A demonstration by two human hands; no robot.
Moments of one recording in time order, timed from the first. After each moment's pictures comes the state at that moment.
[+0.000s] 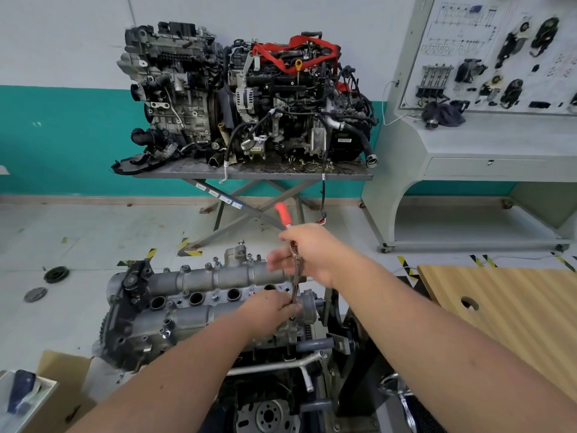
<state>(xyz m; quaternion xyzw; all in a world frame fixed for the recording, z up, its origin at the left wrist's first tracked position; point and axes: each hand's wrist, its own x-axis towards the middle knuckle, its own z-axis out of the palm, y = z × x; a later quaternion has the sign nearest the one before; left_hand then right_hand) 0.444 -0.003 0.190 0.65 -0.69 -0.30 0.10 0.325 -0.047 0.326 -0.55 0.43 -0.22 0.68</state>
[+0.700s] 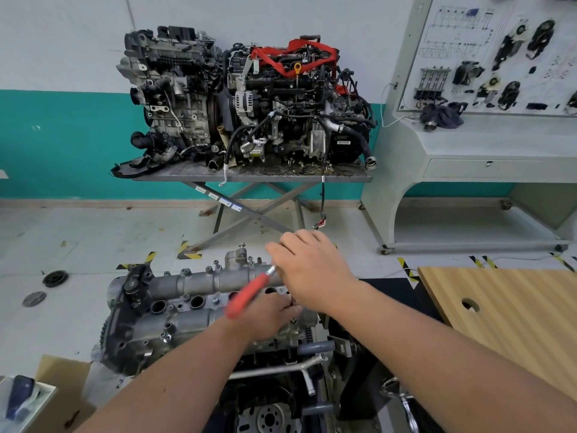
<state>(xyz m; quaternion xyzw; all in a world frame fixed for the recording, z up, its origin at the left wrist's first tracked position) 0.445 -0.003 0.194 0.64 -0.69 -0.32 0.12 0.308 -0.044 0.284 -0.93 0.23 -0.25 -0.15</state>
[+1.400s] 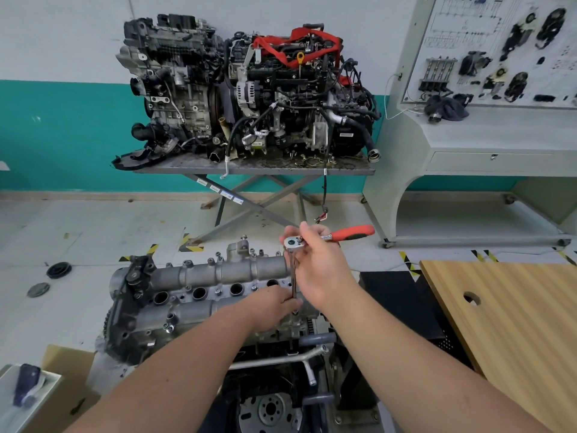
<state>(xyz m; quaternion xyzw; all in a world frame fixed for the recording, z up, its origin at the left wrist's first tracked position) 0.449 -0.004 0.192 0.65 -0.68 -0.34 0.08 0.330 -0.028 0.285 -0.30 0.29 -0.50 0.76</state>
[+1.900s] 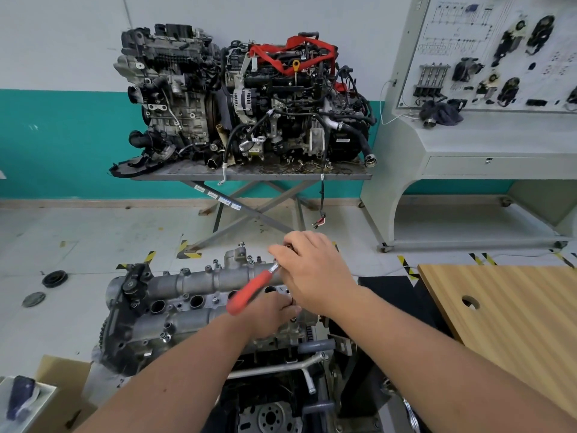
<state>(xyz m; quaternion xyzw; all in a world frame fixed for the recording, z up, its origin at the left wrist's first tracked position) 0.446 -0.003 0.197 0.64 -0.69 -0.33 0.11 0.304 -0.042 0.275 -0.92 0.24 -0.31 -0.10</state>
